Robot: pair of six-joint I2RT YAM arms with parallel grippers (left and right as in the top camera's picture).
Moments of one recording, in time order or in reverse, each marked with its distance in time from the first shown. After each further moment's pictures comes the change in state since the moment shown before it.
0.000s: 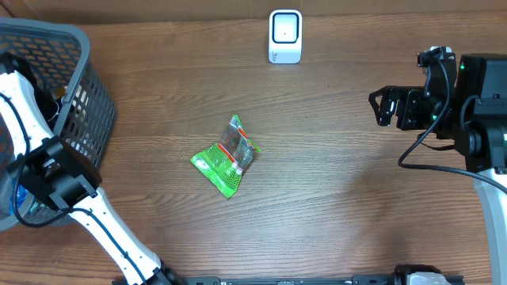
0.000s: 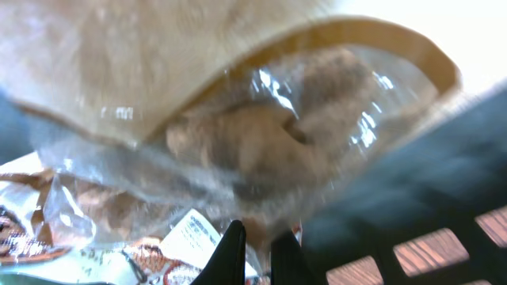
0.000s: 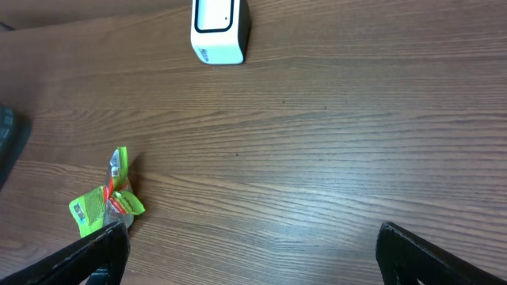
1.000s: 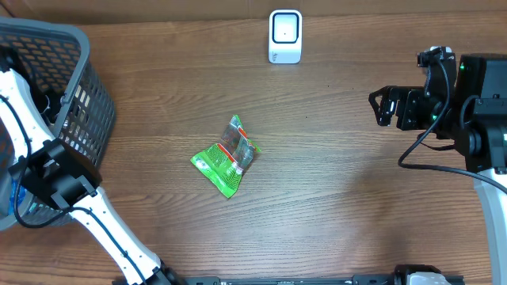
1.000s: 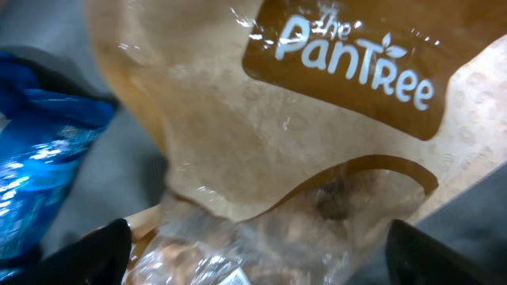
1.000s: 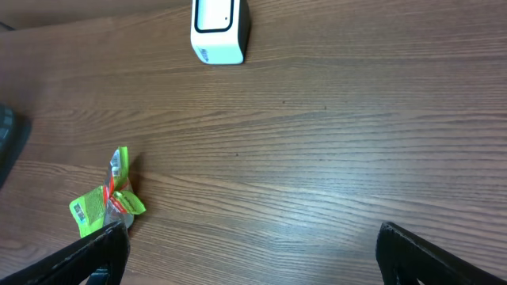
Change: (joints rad) left arm 0.006 0.042 0.098 0.089 -0.114 -0.010; right arm 0.000 0.000 0.000 0.000 0.000 0.000
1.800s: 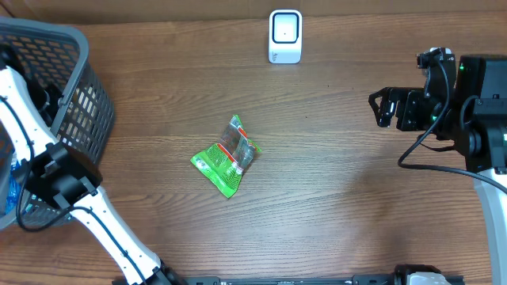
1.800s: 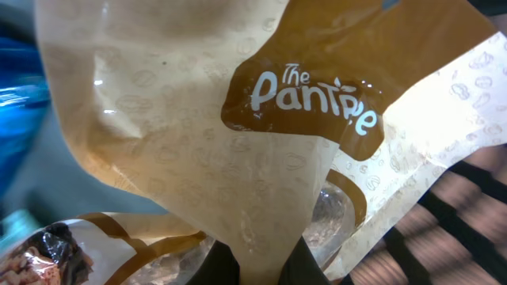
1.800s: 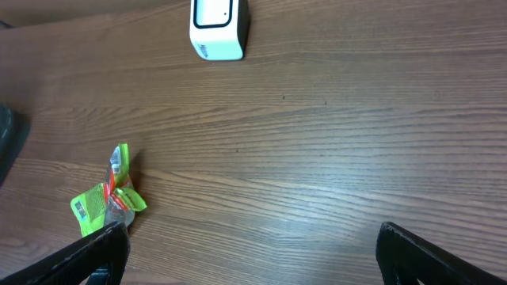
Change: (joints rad) left arm -0.006 -0.032 0.130 -0.136 0.121 -0.024; right arm 0.000 0.000 0.000 -0.012 0.000 0.003
